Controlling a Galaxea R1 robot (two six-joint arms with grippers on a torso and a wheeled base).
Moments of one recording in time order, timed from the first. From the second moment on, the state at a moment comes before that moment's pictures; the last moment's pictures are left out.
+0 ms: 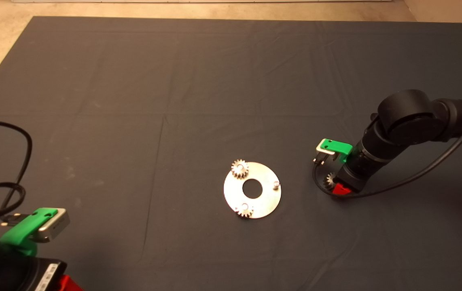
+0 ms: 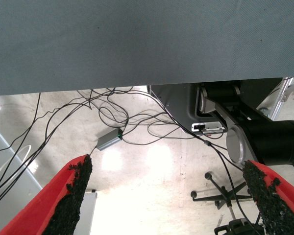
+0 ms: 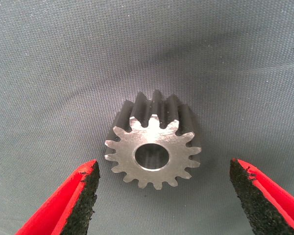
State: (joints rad) left arm -0.42 1.83 -0.32 0.05 1.53 -1.45; right arm 0.25 2.33 -0.97 -0.30 -1.53 0.59
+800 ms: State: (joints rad) left arm -0.42 1.83 -0.32 0.04 1.53 -1.45; right arm 0.25 2.33 -0.97 -0.30 -1.53 0.59
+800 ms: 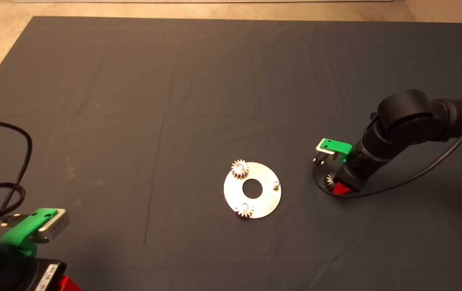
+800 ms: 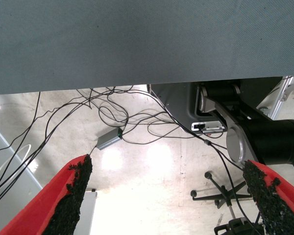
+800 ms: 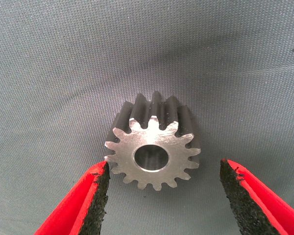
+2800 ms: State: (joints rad) left arm -0.42 1.83 -0.32 0.03 1.53 -1.42; right arm 0.22 2.37 -0.97 -0.35 -1.53 0.58
